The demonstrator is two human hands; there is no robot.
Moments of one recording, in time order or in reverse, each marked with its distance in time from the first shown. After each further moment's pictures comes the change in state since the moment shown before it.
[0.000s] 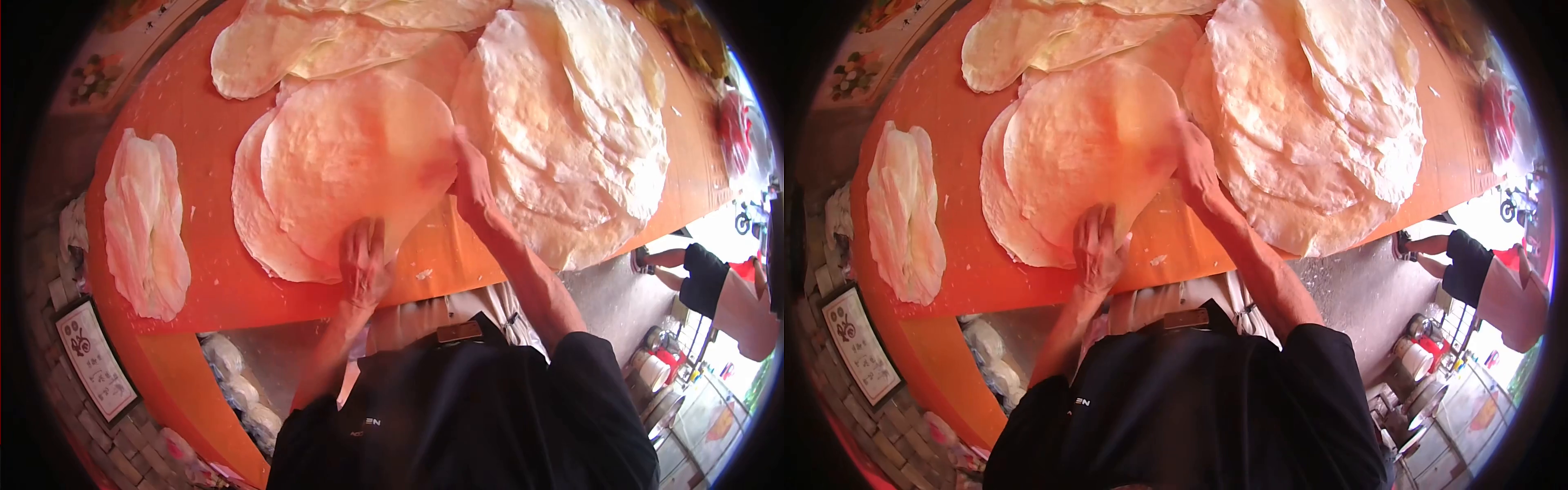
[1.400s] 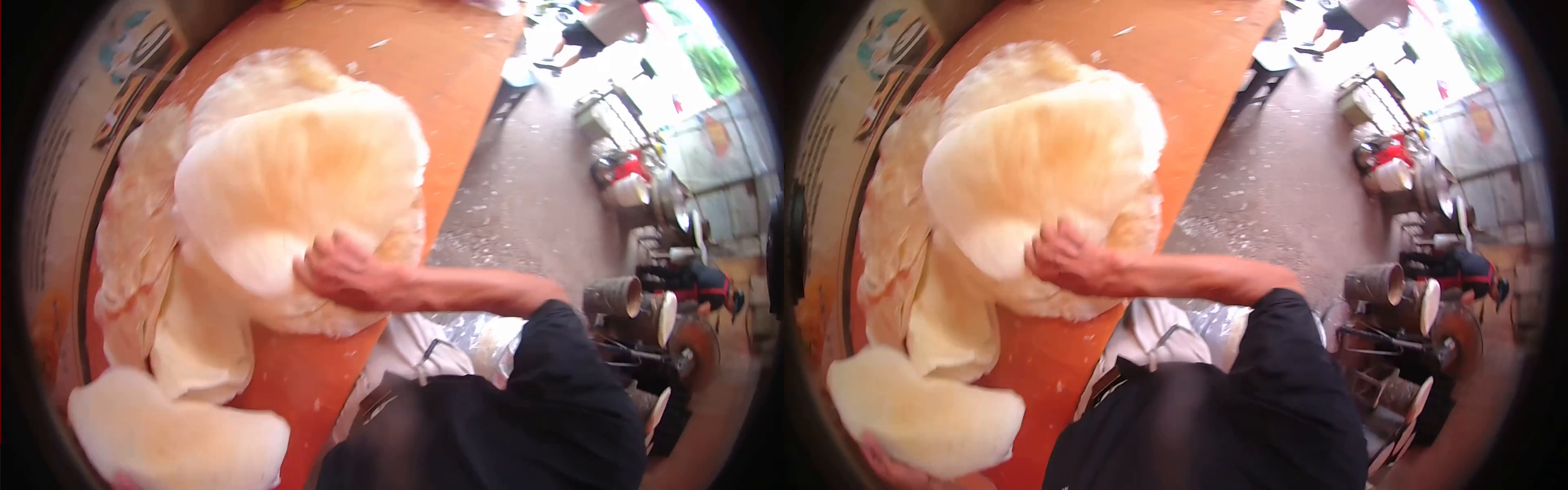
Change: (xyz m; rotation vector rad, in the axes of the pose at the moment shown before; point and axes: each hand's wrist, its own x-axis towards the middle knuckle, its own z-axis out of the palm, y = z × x) left_hand 0.183 0.070 -0.252 -0.658 0.406 -0.370; right_hand -0.114 -0.078 -0.217 -1.835 0.609 -1.381
